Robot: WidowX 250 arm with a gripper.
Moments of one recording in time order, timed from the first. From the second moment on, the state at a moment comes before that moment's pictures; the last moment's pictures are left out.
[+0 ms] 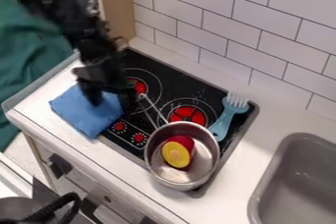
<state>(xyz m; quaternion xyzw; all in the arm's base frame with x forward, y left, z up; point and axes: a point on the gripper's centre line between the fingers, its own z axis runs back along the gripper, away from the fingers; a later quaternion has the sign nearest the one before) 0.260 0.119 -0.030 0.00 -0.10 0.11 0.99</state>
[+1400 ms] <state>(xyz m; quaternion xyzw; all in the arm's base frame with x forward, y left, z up) 0.289 0.107 0.013 0.04 -0.14 0.13 0.98</state>
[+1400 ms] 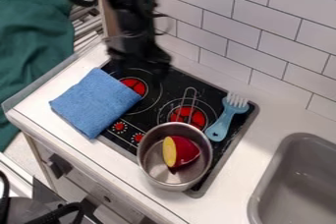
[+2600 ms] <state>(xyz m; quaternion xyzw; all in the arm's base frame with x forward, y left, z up) 0.260 0.148 -0.042 0.05 -0.08 0.14 0.99</state>
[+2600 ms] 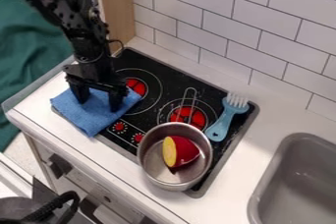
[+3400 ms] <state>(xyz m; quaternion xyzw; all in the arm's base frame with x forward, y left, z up) 0.348 0.102 -0.039 0.01 -0.13 0.09 0.99</state>
